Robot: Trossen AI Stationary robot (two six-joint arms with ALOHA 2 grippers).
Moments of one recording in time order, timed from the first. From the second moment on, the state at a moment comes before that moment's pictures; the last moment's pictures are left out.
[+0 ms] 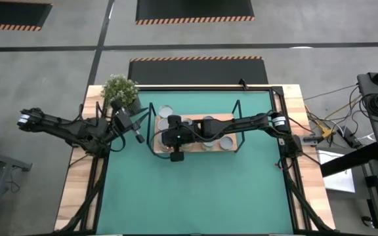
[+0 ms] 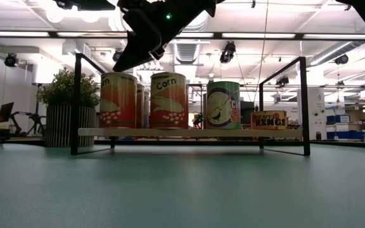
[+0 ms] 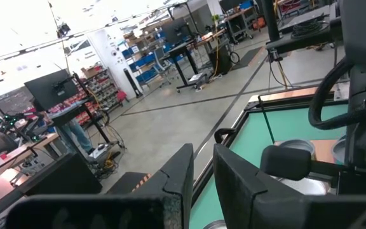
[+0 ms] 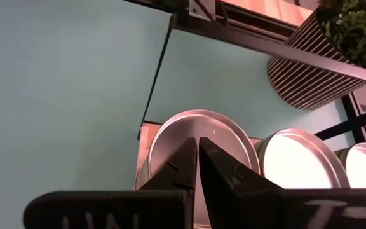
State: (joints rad) left arm -0.23 0.74 0.63 0.10 -0.87 0.38; right arm 0.02 2.09 1.80 -0.36 0.11 -0.25
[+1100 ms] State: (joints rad) left arm -0.23 0.74 0.63 0.10 -0.87 0.38; right arm -0.03 1.89 1.75 -0.80 0.32 -0.08
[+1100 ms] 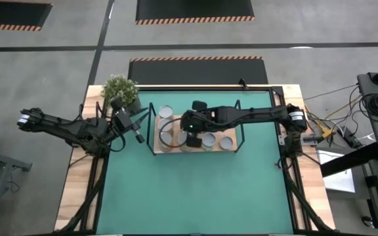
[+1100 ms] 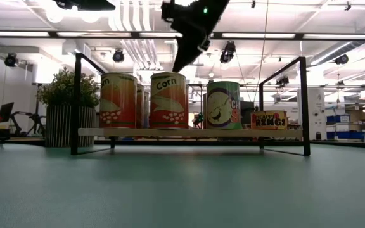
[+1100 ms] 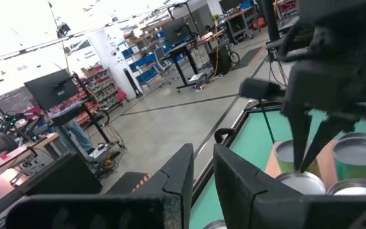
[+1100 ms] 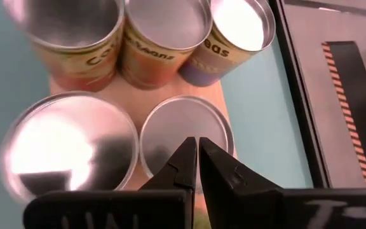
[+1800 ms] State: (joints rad) left arm -0.23 0.74 0.63 0.10 -0.87 0.38; right arm -0.07 1.91 1.58 -0.53 0.29 -0.11
